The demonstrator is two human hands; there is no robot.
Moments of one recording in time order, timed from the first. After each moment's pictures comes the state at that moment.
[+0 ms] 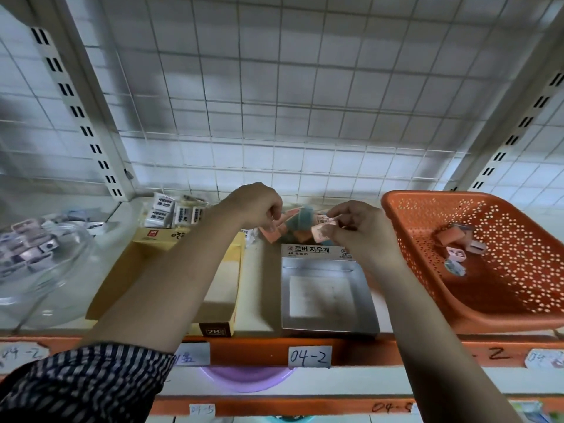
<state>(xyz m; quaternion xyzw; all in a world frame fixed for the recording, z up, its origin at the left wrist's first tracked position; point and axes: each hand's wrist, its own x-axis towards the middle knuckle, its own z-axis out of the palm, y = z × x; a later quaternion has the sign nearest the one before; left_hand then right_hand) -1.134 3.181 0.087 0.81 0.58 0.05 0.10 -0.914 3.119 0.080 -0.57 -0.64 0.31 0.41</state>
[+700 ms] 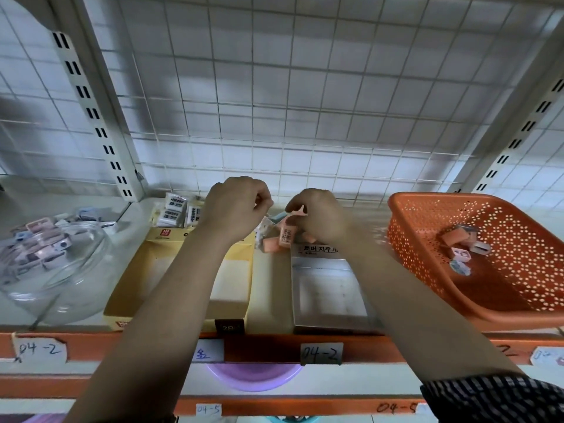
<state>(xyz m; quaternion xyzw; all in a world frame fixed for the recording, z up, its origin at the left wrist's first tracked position) -1.157 3.123 0.102 0.73 0.62 0.27 0.02 -0.981 3.172 0.082 -0.51 -0.83 0.12 0.19</state>
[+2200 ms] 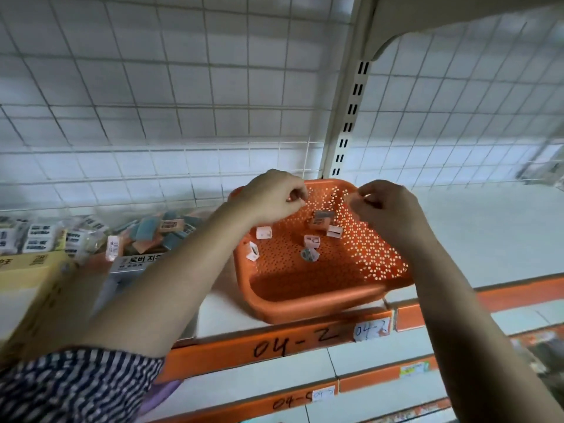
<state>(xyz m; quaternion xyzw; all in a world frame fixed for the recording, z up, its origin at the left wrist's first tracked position) -0.852 3.189 0.115 0.88 0.42 0.20 0.10 -0.639 3.116 0.118 -0.67 -0.63 0.13 0.37</state>
